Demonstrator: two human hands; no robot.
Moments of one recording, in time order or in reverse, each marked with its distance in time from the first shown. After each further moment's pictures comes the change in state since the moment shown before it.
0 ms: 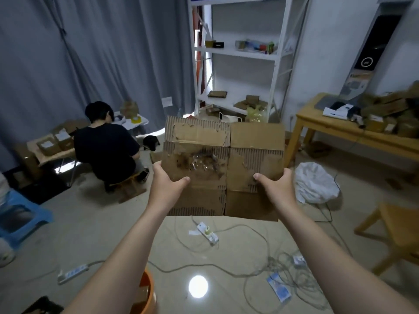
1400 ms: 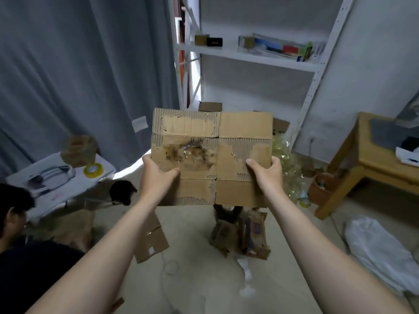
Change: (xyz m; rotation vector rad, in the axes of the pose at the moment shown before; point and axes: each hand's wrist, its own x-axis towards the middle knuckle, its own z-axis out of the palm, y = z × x) left_hand 1.034 -0.096 0.169 0.005 -0.106 0.039; right_hand 0.783 -0.142 0.602 0.018 0.146 0.029
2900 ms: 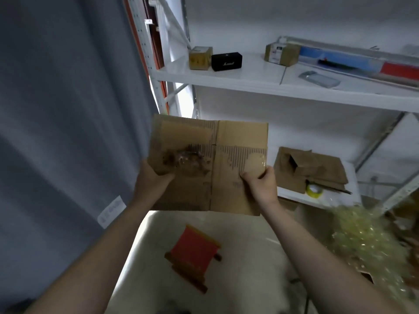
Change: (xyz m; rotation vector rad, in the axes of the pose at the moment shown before) left_hand 1.069 -0.029 0.198 0.058 -0.199 0.053; right_hand 0.808 -0.111 0.618 0.017 0.122 0.078
